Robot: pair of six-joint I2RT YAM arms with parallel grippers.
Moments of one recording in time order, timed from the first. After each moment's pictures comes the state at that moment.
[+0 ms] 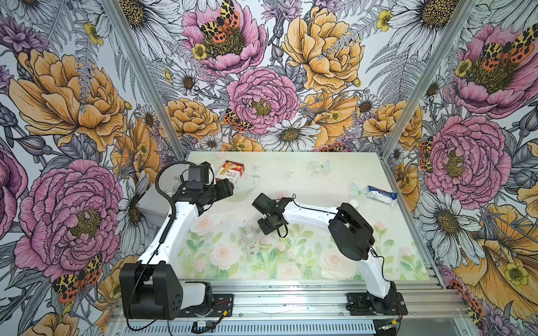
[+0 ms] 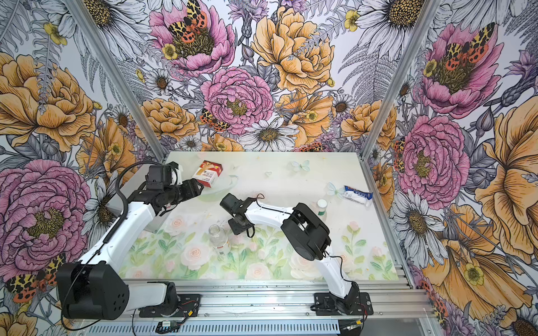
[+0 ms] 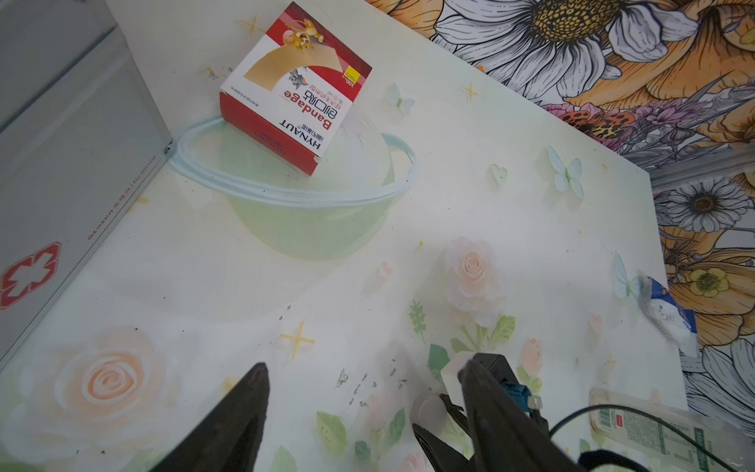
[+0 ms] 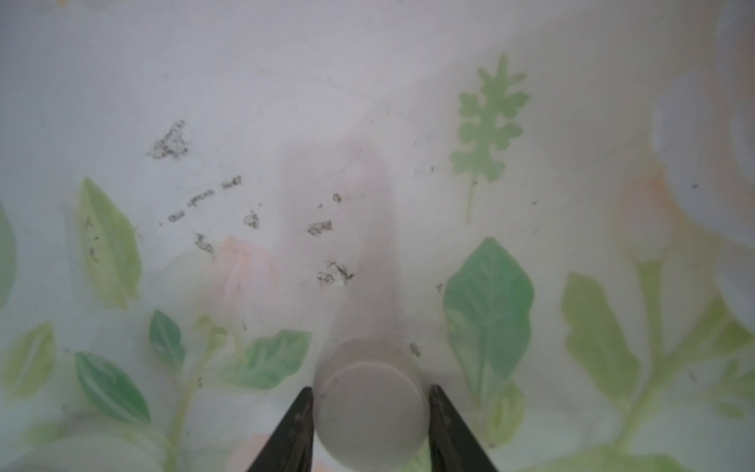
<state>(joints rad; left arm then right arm) -0.05 1.30 1.08 -0.62 0.20 -0.41 0.92 2.18 1.64 -0.70 0.03 0.33</state>
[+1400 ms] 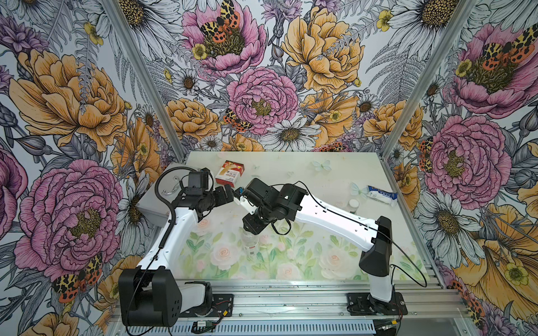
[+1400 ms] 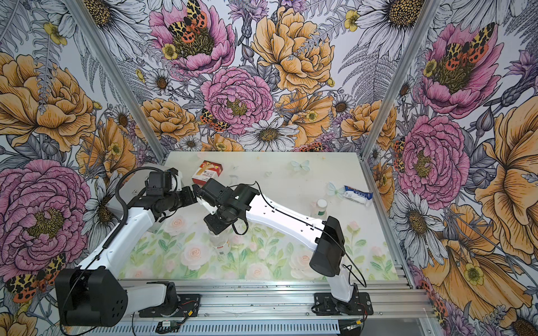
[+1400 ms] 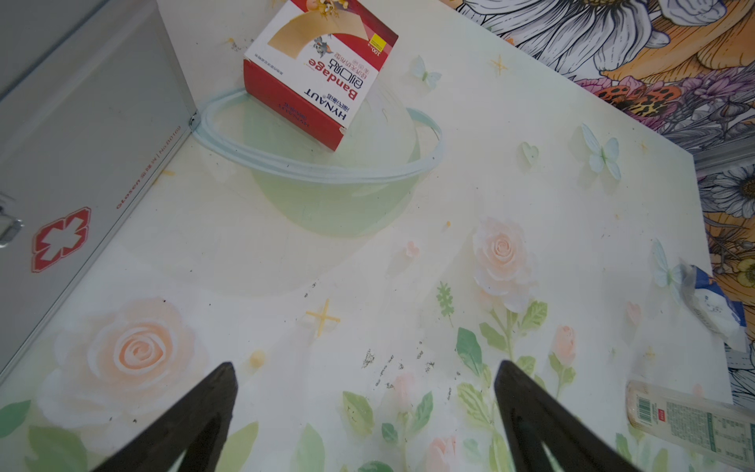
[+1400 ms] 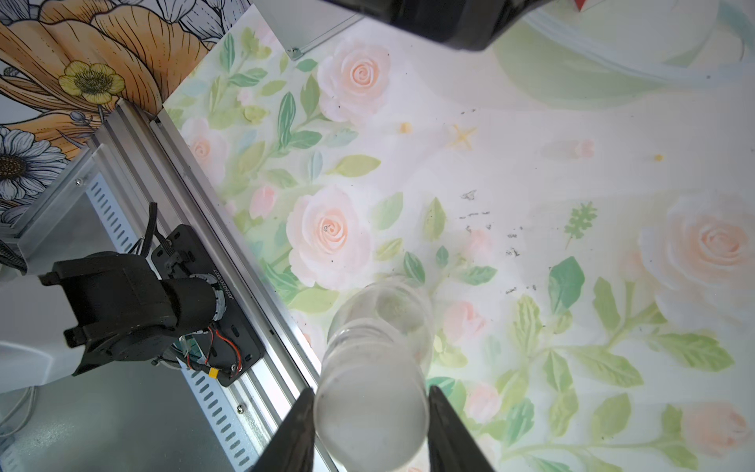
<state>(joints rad) -0.04 1.26 1.00 -0.62 0.16 -0.37 1.08 1.98 2.04 -1.11 -0.11 0.26</state>
